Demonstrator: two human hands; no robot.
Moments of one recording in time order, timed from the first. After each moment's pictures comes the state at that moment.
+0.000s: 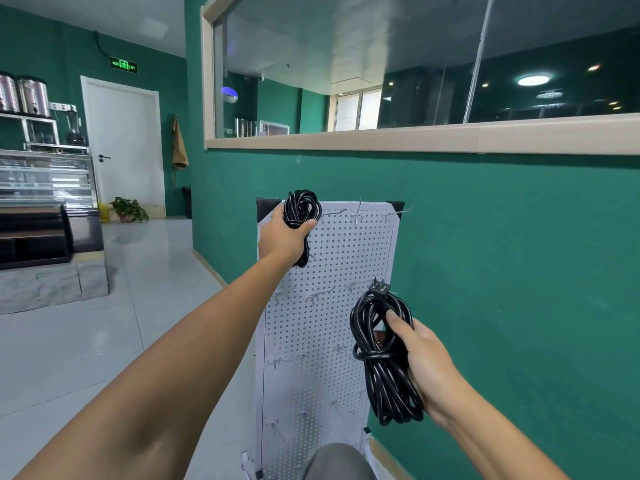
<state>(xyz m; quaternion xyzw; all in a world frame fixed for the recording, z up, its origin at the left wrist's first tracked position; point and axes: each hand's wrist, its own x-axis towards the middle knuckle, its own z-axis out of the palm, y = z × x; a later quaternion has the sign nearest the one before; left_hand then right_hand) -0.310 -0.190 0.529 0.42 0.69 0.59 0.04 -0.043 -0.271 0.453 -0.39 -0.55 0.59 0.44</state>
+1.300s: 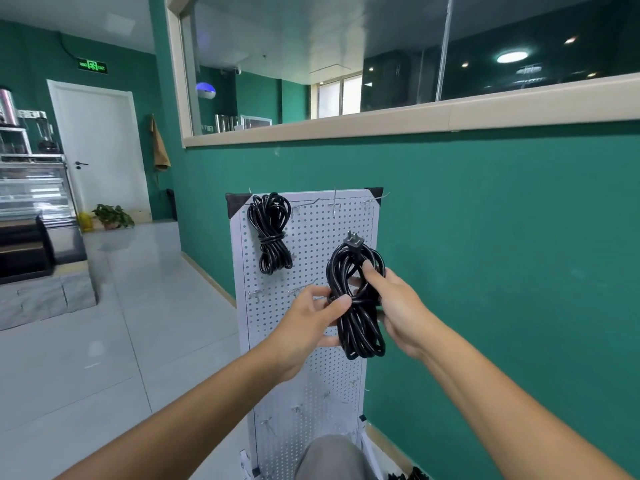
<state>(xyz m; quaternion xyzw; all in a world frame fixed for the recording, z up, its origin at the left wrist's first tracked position) -0.192 -0.290 0.455 0.48 0.49 0.59 0.44 -0.048 -0.219 0.479 -0.35 -0.60 0.57 0.44</state>
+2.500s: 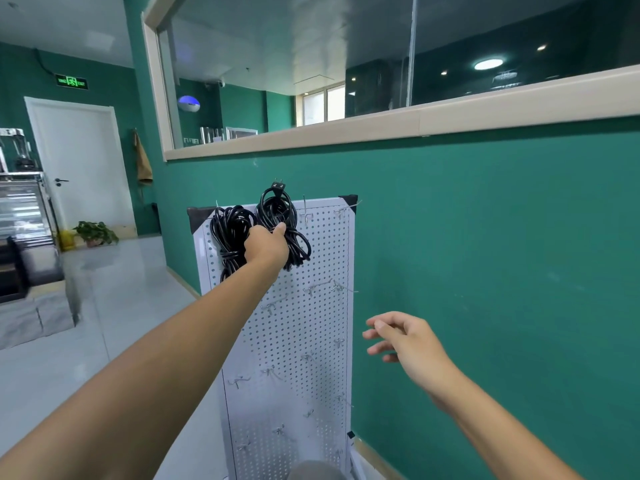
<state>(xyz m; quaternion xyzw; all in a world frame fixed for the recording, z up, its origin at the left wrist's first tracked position) -0.236 -0.127 0.530 0.34 0.71 0.61 0.13 0.024 -0.188 0.433 -0.42 -0.65 0.47 0.42</state>
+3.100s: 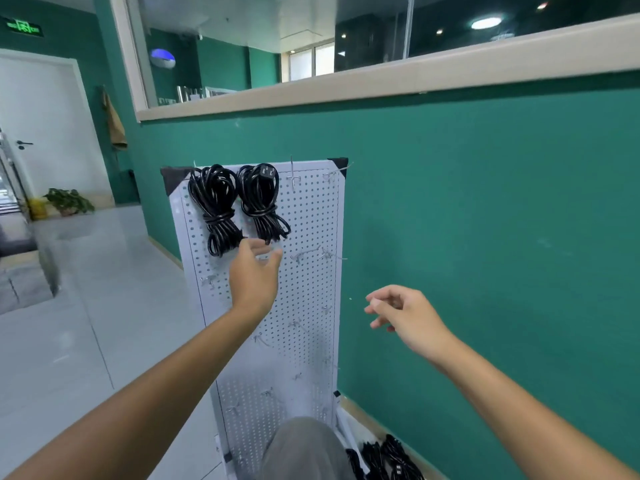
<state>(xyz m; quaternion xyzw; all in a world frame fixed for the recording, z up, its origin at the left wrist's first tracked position) -0.213 -0.184 0.438 0.42 0.65 0.62 0.09 0.038 -0.164 0.412 -0.45 -0.71 0.39 0.38</state>
